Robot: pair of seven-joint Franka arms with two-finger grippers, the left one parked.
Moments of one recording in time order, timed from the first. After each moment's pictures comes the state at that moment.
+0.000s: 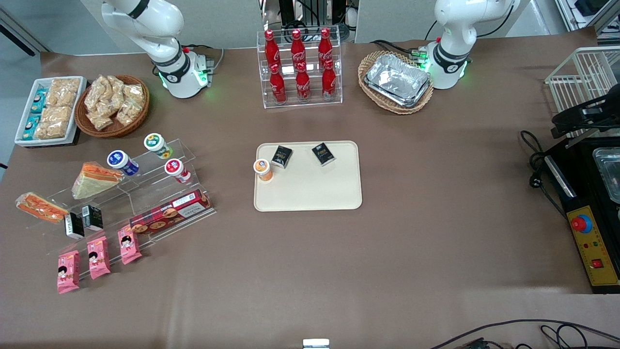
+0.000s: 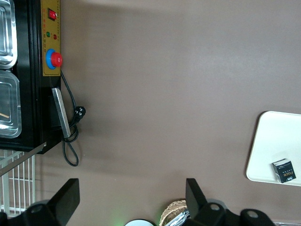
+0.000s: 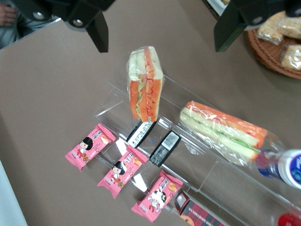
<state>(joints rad) -0.22 0.18 -0.27 -1.62 0.03 1.81 -1.54</state>
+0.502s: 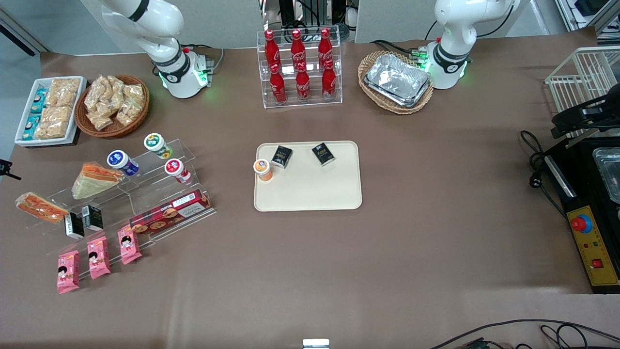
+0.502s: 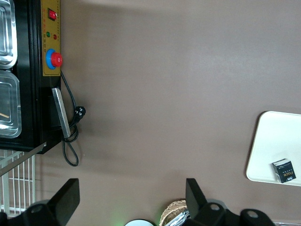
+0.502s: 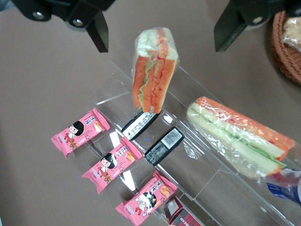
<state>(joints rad) -0.22 0.26 -0.26 -1.62 0.05 1.87 -1.68</state>
